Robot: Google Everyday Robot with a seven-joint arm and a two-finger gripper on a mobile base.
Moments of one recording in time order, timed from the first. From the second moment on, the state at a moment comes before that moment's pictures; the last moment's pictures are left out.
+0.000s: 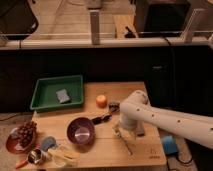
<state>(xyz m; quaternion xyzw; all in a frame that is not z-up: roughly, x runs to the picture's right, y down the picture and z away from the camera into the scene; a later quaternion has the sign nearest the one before) 0.096 0.230 0.771 -0.27 -0.23 -0.49 0.79</state>
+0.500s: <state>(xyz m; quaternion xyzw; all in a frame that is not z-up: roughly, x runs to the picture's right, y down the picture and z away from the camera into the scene) 0.072 0.257 0.769 -0.20 -0.29 -0.70 0.62</state>
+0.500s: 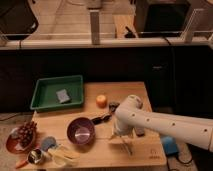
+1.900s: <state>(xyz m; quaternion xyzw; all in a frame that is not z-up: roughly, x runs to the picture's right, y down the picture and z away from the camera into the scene) 0.076 0.272 0.788 -0.16 -0.26 -0.75 0.59</state>
